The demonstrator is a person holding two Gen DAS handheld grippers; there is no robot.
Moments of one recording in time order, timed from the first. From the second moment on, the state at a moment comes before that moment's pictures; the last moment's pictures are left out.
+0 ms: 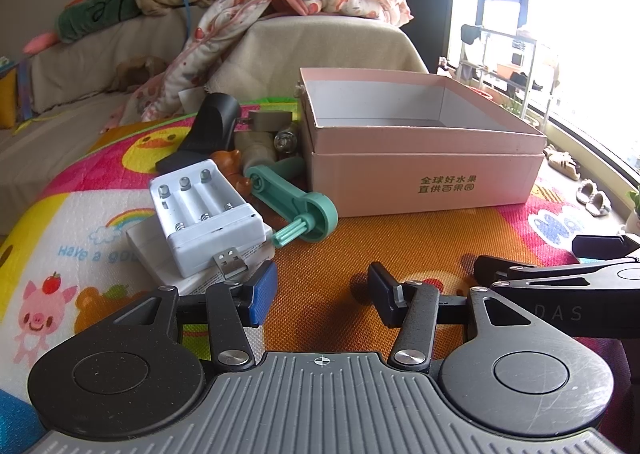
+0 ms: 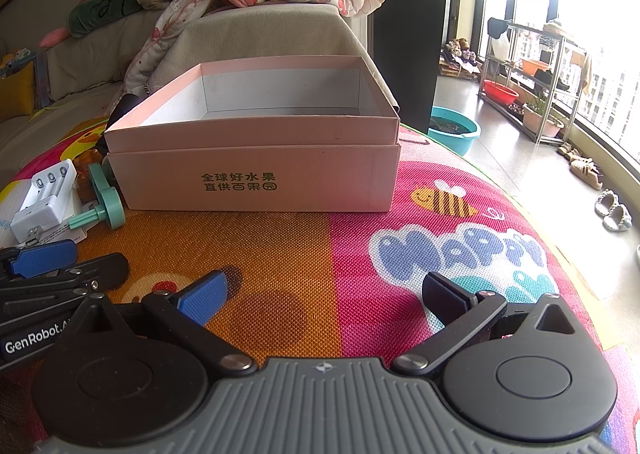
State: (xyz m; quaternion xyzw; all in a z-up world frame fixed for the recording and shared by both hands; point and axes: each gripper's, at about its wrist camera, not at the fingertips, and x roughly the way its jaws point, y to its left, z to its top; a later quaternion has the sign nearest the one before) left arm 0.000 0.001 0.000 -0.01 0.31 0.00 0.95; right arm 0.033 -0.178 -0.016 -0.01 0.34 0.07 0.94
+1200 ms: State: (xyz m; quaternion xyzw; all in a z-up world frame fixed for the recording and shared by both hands) left arm -0.025 0.088 0.084 0.00 0.24 0.03 0.97; right arm 0.050 -0.183 -0.011 -0.03 0.38 0.10 0.92
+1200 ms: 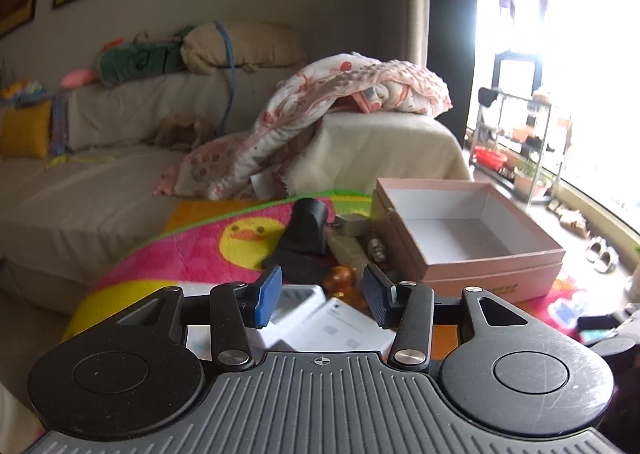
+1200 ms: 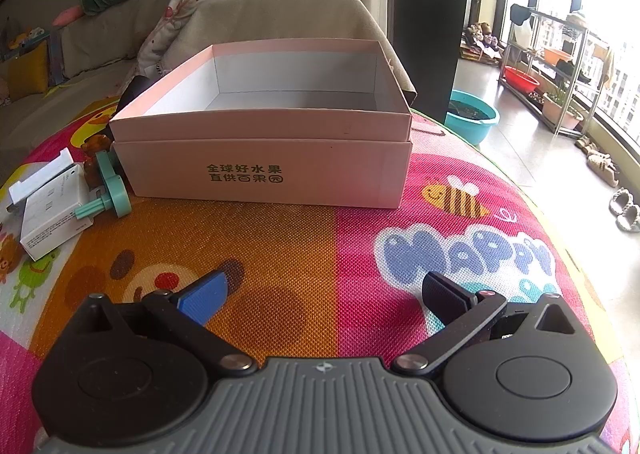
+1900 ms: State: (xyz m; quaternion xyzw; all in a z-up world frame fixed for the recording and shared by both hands) left arm 0.008 0.124 0.034 0.09 0.33 -0.12 0.93; right arm 0.046 -0.185 -0.010 -0.03 0.37 0.10 0.92
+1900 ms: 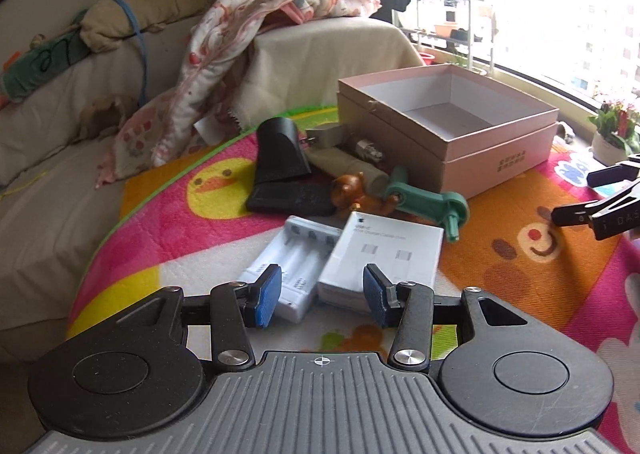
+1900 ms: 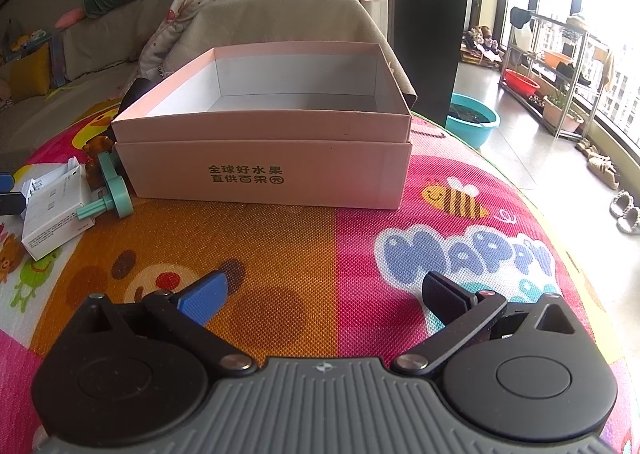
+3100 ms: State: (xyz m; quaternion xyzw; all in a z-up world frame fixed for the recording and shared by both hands) left arm 0.025 0.117 0.036 0.21 0.33 -0.12 0.91; right arm 0.045 -0.185 -0.010 -0.03 0.37 0.10 0.92
